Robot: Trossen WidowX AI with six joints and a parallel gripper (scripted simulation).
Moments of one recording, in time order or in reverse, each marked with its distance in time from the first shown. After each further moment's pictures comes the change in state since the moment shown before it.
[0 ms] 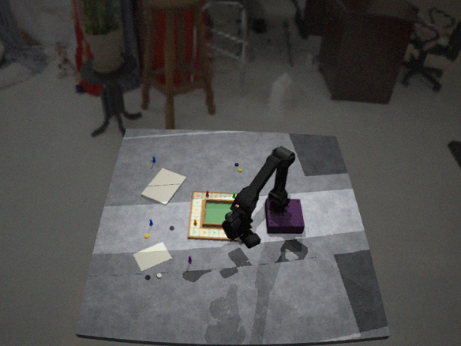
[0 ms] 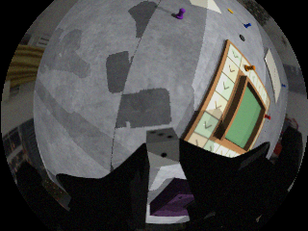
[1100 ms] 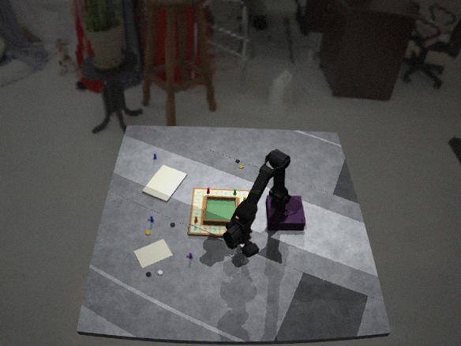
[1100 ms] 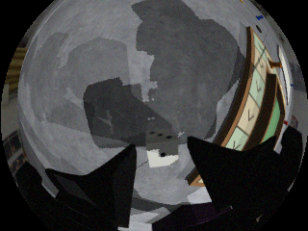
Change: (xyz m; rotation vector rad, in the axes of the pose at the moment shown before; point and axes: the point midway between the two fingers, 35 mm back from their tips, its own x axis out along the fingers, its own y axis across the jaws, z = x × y) arm 0.092 -0.002 -0.002 0.020 -0.003 -0.015
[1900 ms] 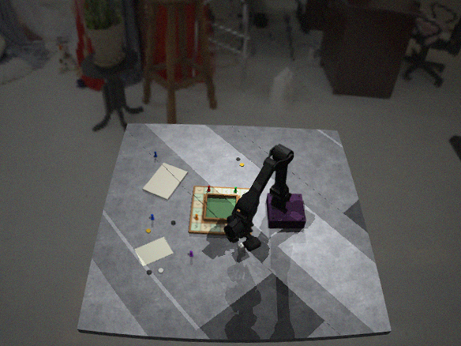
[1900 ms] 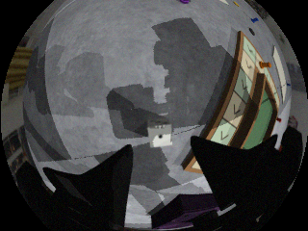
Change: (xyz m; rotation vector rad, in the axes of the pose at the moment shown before) arm -0.033 0.001 0.000 -0.005 0.000 0.000
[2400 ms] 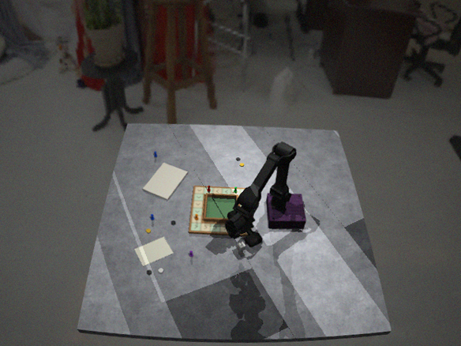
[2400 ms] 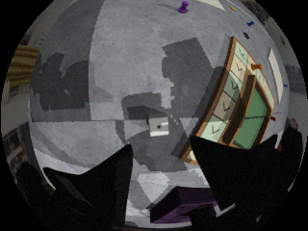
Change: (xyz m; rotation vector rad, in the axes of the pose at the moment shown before) arm -0.030 0.001 -0.001 -0.014 -0.015 0.004
